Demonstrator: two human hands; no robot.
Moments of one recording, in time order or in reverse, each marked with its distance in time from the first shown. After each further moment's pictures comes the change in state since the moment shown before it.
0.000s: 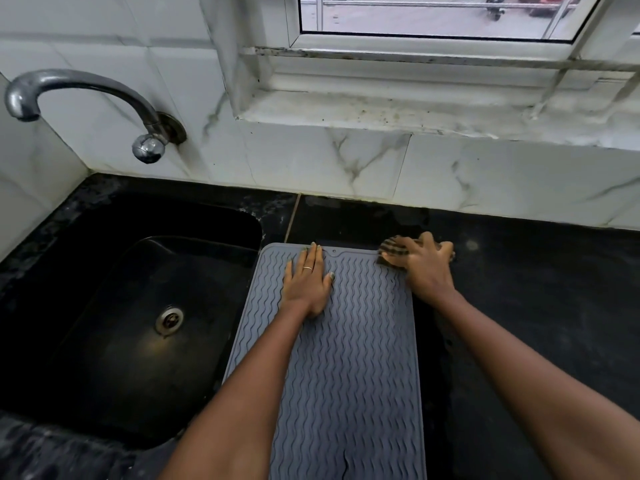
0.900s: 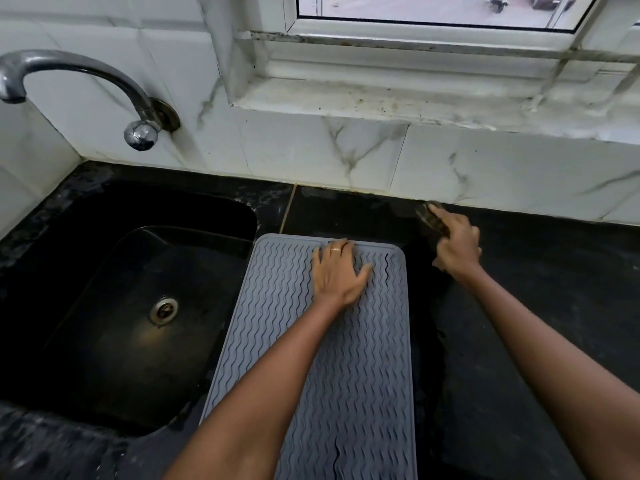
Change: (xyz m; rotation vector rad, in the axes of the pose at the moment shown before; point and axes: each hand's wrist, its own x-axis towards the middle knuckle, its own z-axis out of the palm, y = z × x) left_hand 0.006 0.063 0.013 -0.115 0.190 0.042; right_hand 0.000 0.040 -0.022 0.724 0.115 0.569
